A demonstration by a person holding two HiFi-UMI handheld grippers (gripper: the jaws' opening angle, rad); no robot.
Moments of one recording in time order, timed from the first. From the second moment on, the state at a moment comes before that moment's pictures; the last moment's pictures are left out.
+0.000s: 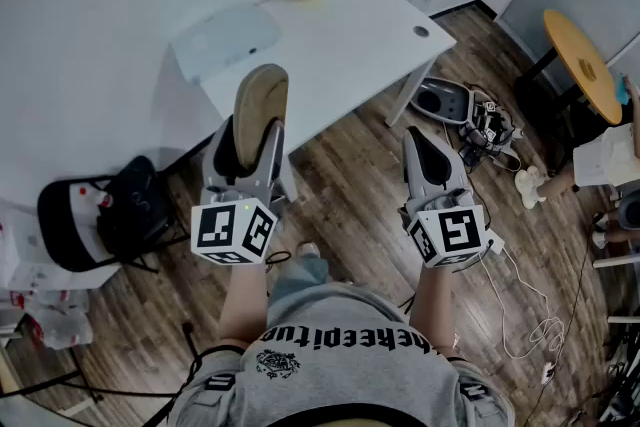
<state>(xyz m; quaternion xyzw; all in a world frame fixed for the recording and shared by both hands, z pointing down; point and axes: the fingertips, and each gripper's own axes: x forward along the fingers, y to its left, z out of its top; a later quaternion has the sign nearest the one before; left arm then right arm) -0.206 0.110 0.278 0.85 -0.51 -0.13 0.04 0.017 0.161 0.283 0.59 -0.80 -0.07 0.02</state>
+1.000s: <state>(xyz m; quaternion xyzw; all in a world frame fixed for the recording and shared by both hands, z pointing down) -0.207 0.042 0.278 0.86 -0.48 -0.14 0.05 0.003 0.101 0.282 0.60 -0.80 -0.07 0.01</state>
